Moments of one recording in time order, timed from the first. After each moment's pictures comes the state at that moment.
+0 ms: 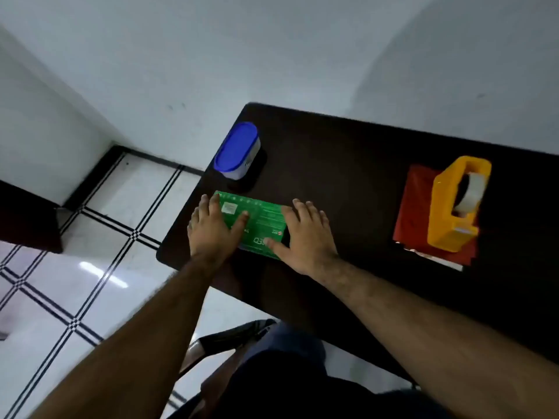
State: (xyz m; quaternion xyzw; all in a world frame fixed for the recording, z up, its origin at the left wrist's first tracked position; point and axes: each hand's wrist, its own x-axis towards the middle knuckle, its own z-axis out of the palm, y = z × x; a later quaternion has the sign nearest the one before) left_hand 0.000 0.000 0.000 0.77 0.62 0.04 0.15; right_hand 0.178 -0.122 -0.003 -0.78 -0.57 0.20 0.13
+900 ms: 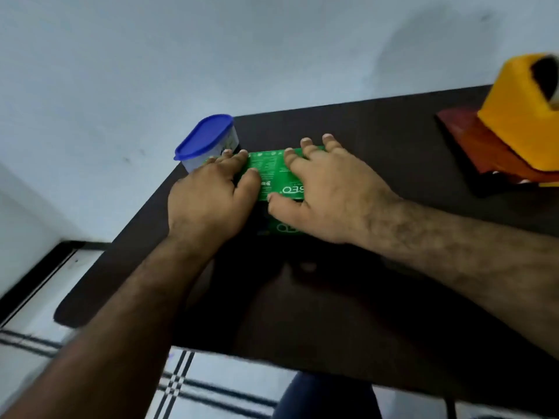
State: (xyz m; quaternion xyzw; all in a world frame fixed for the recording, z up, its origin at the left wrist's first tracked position) left_hand 0.024 0.040 -0.079 0.90 0.38 0.23 0.00; right_hand 0.153 -0.098 -0.070 -0.82 -0.55 -0.03 0.13
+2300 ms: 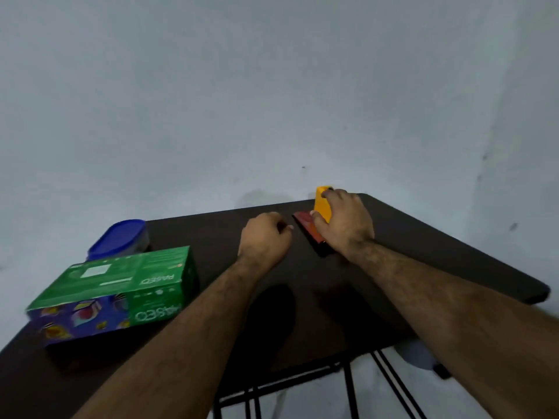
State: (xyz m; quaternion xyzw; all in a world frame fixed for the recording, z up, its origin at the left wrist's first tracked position) left_hand 0.148 -0.077 -0.061 0.93 0.13 0.27 0.23; right_hand 0.252 -0.234 -0.064 -0.89 -0.25 -0.30 0.25
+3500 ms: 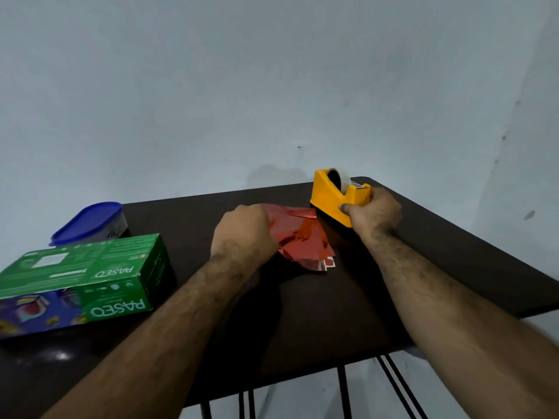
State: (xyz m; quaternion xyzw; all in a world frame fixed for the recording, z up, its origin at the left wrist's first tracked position) left_hand 0.138 -0.101 -0.052 0.96 0.19 0.20 0.06; right_hand 0.324 -0.270 -0.095 -0.84 0.01 -0.22 0.49
